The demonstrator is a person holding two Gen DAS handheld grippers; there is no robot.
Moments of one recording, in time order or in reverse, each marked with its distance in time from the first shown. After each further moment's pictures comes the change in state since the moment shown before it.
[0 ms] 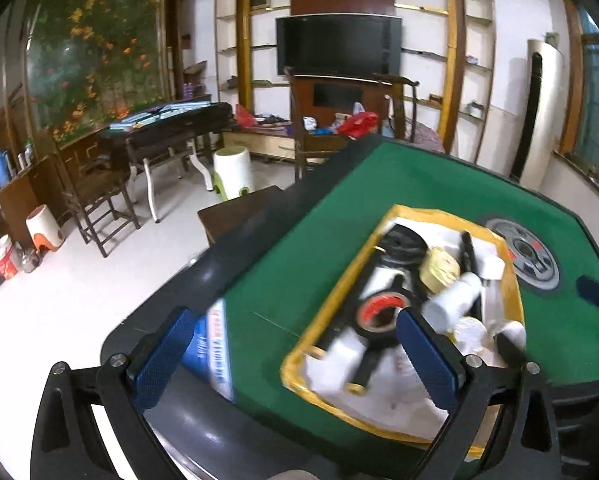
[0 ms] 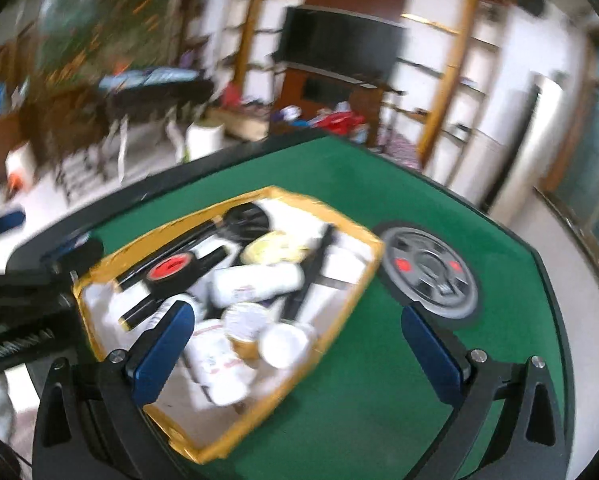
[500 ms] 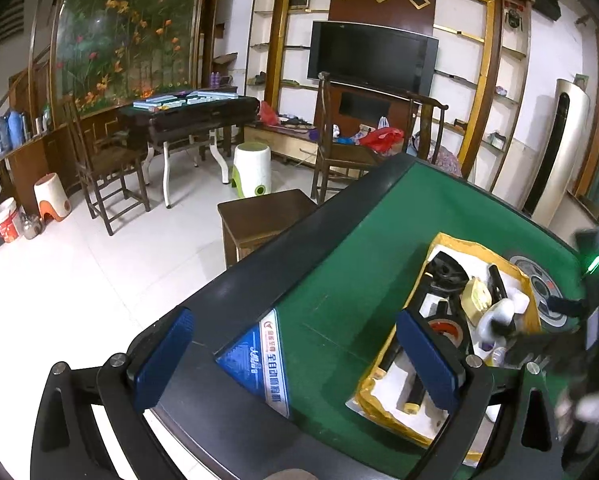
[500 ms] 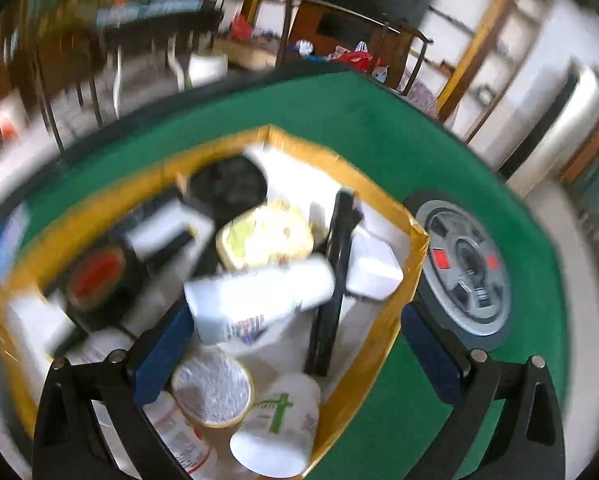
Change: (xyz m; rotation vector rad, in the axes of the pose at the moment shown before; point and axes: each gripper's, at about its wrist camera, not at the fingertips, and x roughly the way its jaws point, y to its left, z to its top) left arm 0.015 0.056 0.004 -0.129 -0.009 0.005; right arm 0.097 -0.019 0.032 0.038 0.218 0.037
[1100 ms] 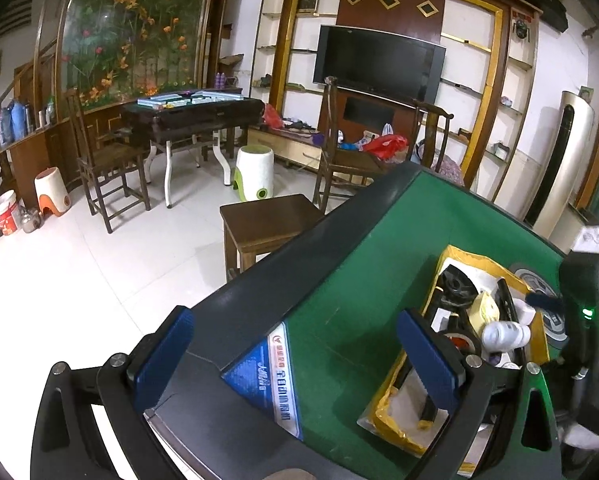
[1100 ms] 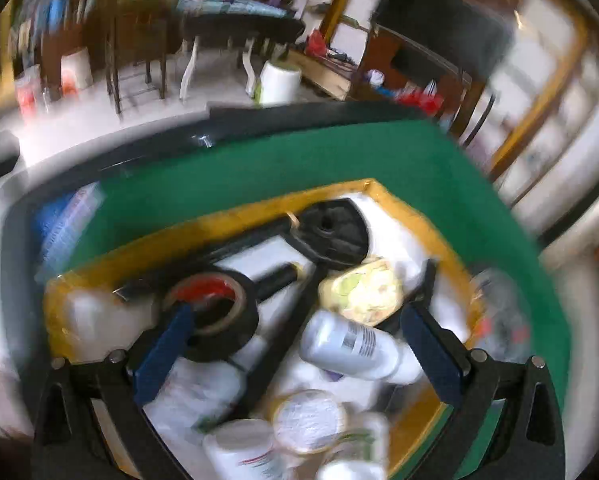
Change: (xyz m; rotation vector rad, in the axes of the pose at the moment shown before) left arm 0.011 0.011 0.004 -0.026 -0.013 -0.011; right arm -0.013 0.081 0.006 -0.341 -0.087 0.031
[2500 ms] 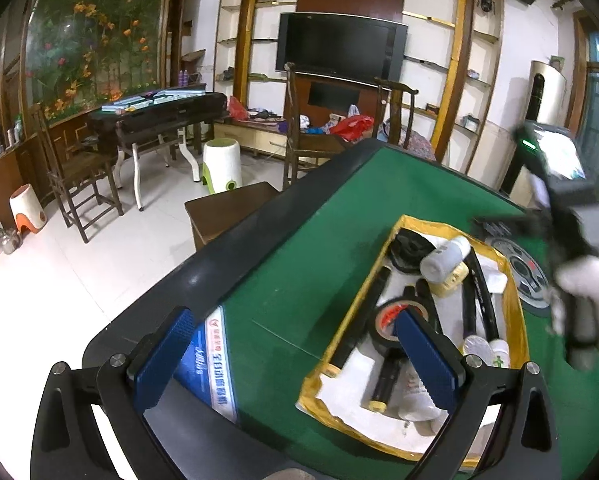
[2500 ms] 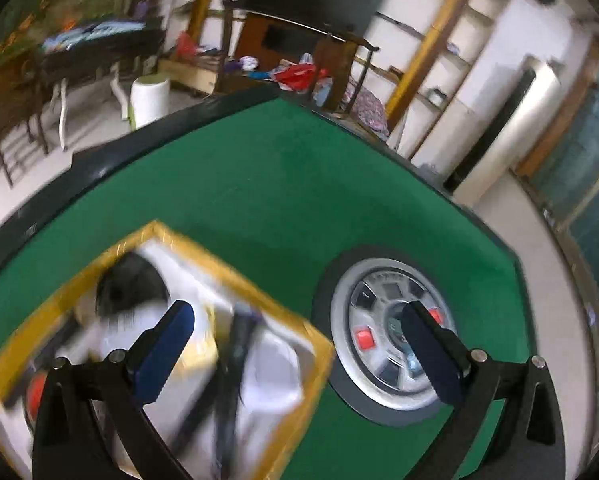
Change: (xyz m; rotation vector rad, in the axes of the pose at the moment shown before) left arm -0.006 -0.048 -0.010 0.104 0.046 -0.073; right arm 0.041 -0.146 0.030 0.379 0.091 -0.235
